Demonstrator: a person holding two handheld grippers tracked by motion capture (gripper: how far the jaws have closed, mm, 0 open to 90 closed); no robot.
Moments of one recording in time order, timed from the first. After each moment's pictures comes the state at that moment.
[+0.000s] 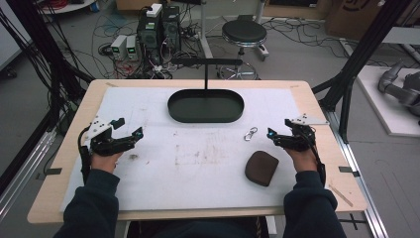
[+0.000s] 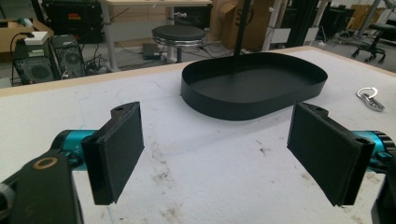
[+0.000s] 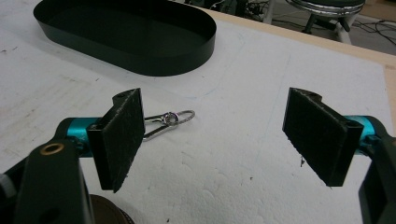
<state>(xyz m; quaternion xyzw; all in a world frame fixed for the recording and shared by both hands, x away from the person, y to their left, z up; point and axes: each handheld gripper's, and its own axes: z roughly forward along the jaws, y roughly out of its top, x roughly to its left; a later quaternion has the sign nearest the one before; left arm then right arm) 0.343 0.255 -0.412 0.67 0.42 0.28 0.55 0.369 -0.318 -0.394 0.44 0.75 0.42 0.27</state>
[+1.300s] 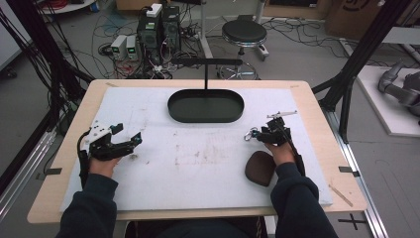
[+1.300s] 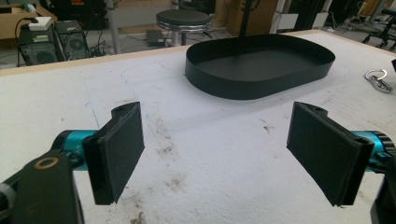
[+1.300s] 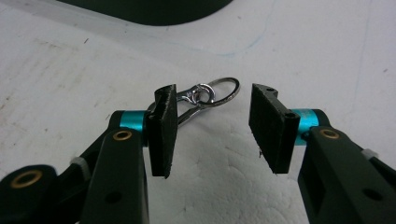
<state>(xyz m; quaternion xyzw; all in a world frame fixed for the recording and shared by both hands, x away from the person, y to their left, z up) 0.334 0.259 -0.419 0.68 0.43 0.28 0.53 0.415 -0.272 -0.426 0.50 0.78 0.34 0.15</state>
